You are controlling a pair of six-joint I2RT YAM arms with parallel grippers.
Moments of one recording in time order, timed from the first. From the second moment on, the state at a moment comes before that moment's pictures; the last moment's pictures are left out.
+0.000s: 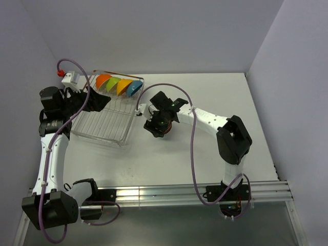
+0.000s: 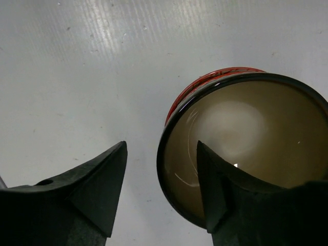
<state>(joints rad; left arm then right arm) 0.17 1.05 1.02 -0.22 0.75 -0.23 0.77 1.84 1.47 -0.70 -0.29 -0.45</state>
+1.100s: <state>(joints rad) 0.17 1.04 1.00 -0.21 0.74 -0.29 0.74 1.86 1.55 -0.73 -0.32 -0.40</state>
